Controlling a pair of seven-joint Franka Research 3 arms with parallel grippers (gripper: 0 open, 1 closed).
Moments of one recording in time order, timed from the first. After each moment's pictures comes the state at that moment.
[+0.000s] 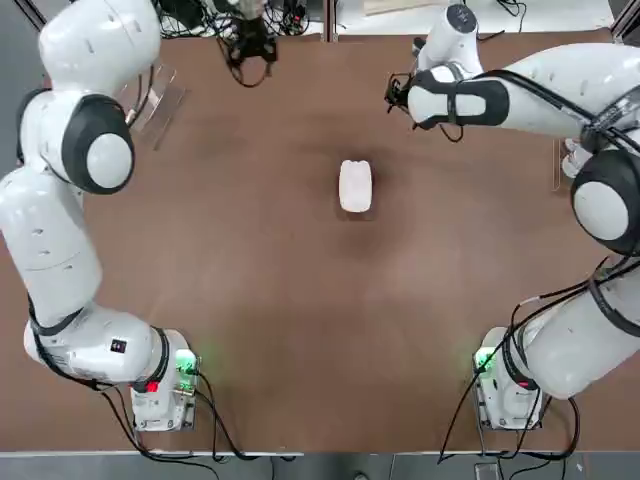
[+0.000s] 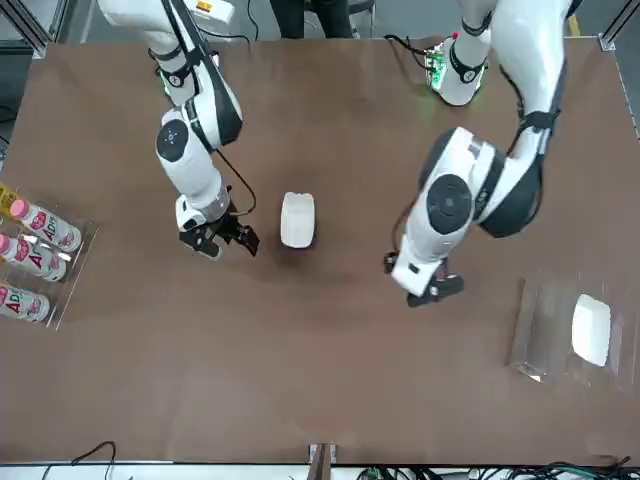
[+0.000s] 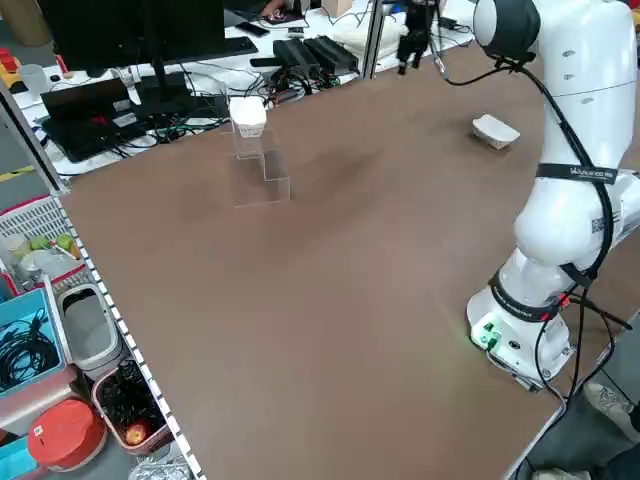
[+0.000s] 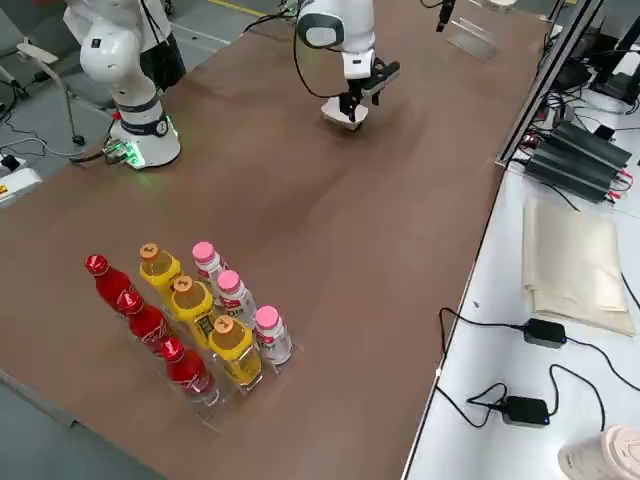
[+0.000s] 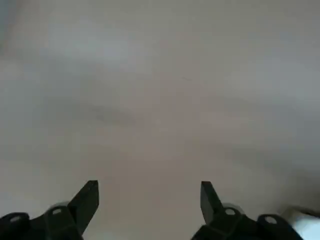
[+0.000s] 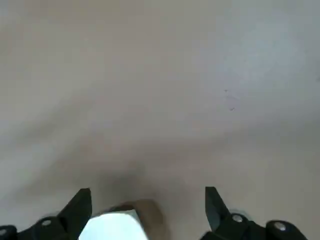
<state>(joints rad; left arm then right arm) -0.14 0.56 -0.40 -1.32 0.32 1.69 -0.74 0.54 0.26 -0.05 -2.11 0.16 2.60 0.76</state>
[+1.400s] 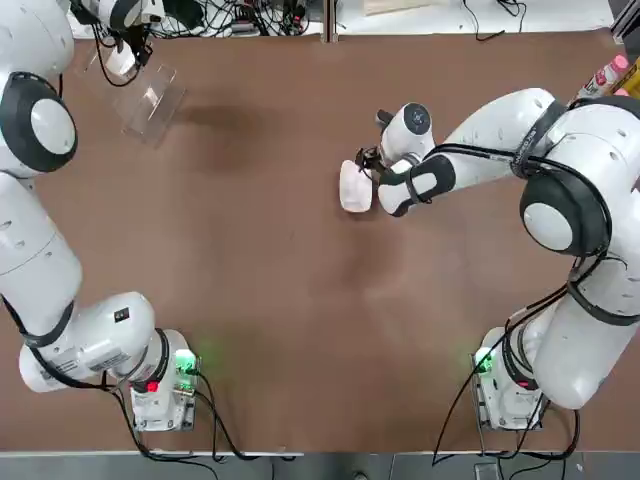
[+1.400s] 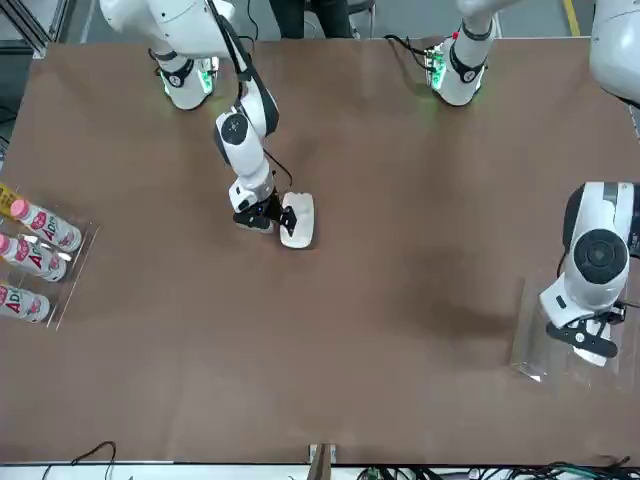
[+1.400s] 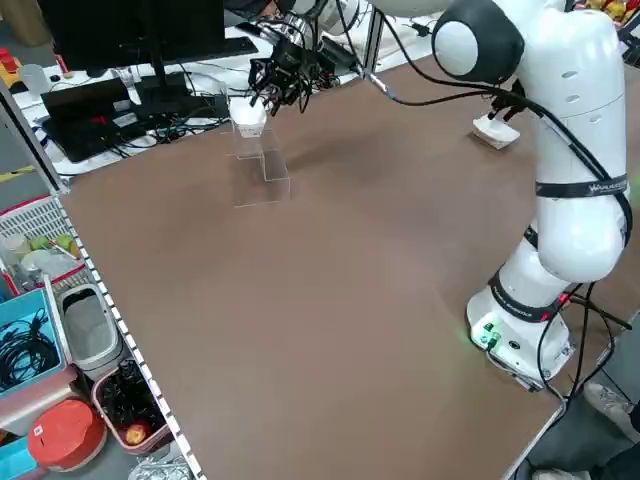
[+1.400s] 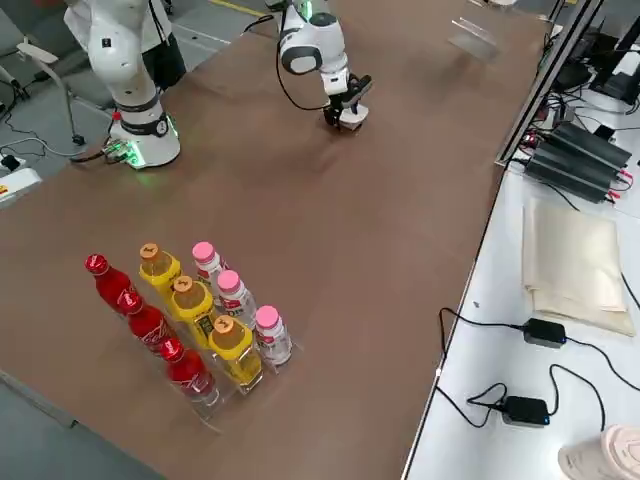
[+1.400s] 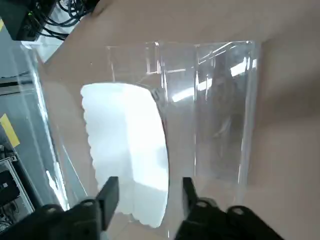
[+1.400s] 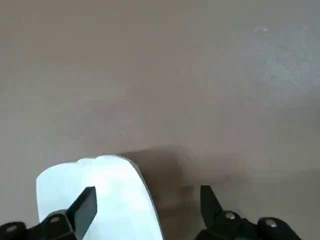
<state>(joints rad) 0.33 0.57 -0.40 -1.51 0.85 1.98 0.05 0.75 0.42 -0.05 -2.26 0.16 2.98 0.85</state>
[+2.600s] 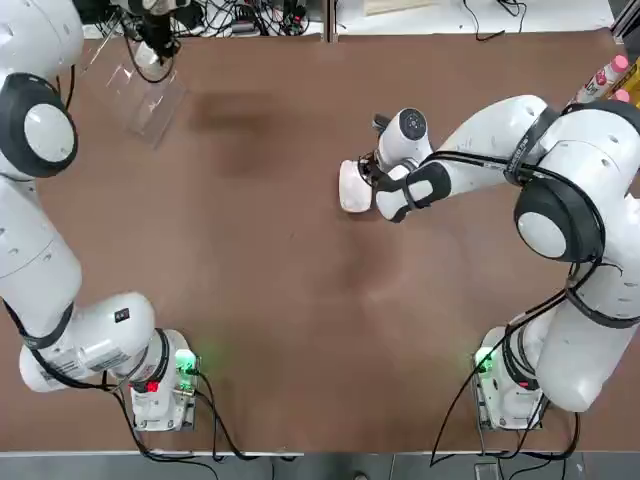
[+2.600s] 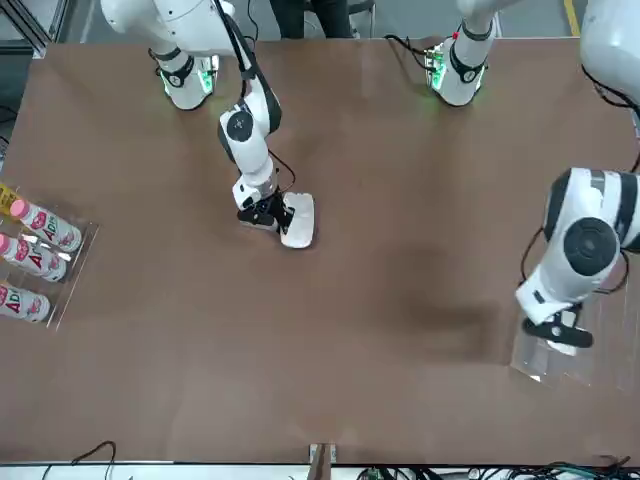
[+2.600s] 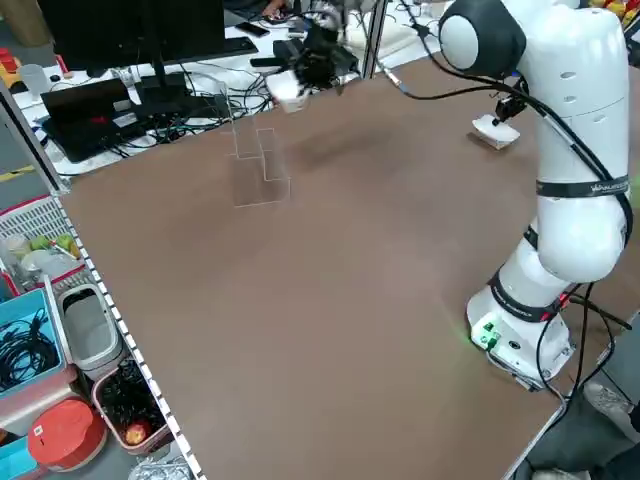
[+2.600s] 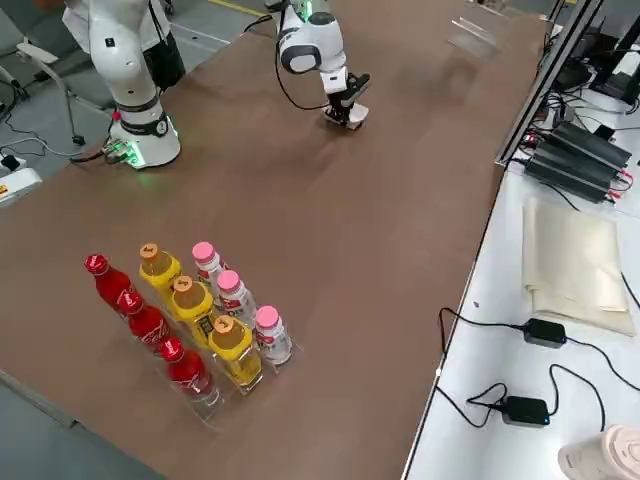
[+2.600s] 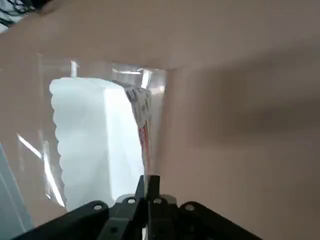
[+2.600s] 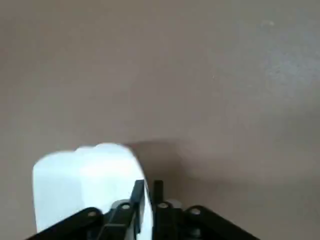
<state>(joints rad) 0.32 0.53 -0.60 -1.49 0.65 1.80 -0.21 0.83 0.43 -0.11 -2.26 0.16 2.98 0.85</state>
